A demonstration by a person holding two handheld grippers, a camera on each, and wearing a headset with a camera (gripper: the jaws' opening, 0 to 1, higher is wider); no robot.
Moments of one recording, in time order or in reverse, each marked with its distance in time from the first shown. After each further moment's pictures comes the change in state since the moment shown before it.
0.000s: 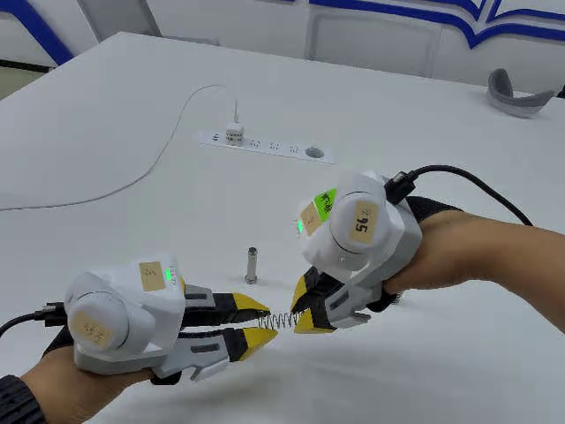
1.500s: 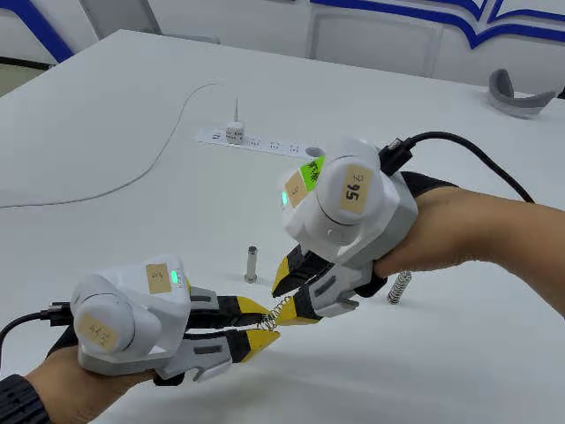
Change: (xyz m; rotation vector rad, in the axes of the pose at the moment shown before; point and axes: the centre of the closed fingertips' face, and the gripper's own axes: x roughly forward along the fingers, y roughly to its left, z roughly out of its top) left arm 0.003 -0.003 -0.001 0.013 -0.001 -0.010; right arm -0.012 -0.003 0.029 0.004 -0.034 -0.003
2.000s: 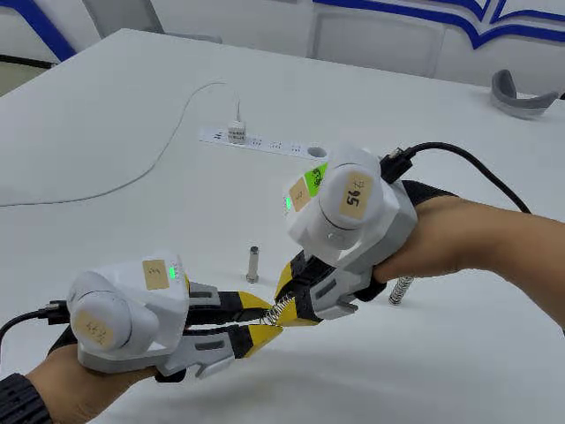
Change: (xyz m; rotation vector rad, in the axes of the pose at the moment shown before) left arm -0.002 0.003 0.007 -0.011 -0.029 0.012; right arm 0.005 -0.001 0.000 0.025 -0.012 0.001
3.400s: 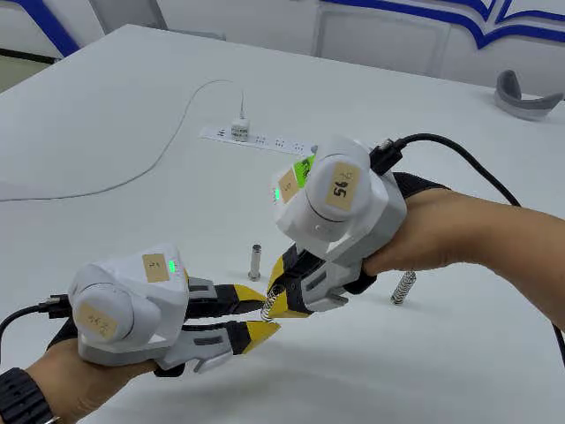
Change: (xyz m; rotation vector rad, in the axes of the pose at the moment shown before) left arm -0.002 0.008 -0.007 -0.029 0.015 0.032; right arm 0.001 -0.006 0.008 -0.006 0.007 -0.009
